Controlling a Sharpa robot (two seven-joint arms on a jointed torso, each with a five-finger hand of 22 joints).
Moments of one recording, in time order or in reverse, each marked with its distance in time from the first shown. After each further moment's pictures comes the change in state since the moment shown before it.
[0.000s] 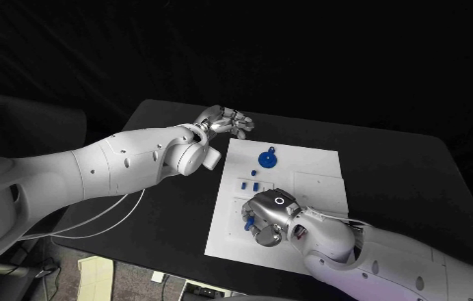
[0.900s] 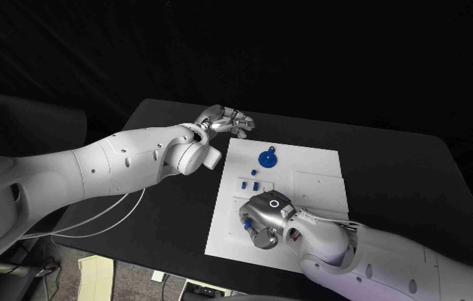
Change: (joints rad) left arm 0.000 0.001 0.000 0.000 0.000 0.000 0.000; left_hand 0.000 0.000 0.000 0.000 0.000 0.000 0.000 0.000 0.000 0.000 0.000 0.000 0.000 0.000 0.000 0.000 0.002 0.000 0.000 0.000 0.000 0.002; right arm 0.005 0.028 -0.023 -0.010 -0.065 0.025 -0.027; right_hand 0.003 0.003 0.004 -0.004 -0.004 0.003 0.002 0.000 0.000 0.000 0.000 -0.005 0.005 0.000 0.000 0.000 0.000 0.000 -0.001 0.002 0.004 0.000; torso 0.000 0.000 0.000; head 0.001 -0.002
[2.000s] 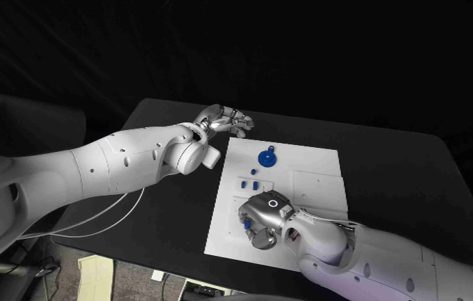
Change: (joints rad) left arm 0.000 -0.002 0.000 0.000 0.000 0.001 -0.002; left_hand 0.000 0.000 0.000 0.000 0.000 -0.006 0.001 0.000 -0.001 0.000 0.000 0.000 -0.001 0.003 0.003 -0.004 0.003 0.000 0.000 0.000 0.000 0.001; right arm -0.001 0.004 -0.004 -0.002 0.011 -0.002 -0.011; right_hand -0.073 -0.073 -0.050 -0.021 0.047 -0.030 0.019 -0.029 -0.018 -0.006 0.013 -0.035 0.002 -0.006 0.006 0.004 -0.011 0.000 -0.008 0.000 0.004 0.000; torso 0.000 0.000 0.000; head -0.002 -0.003
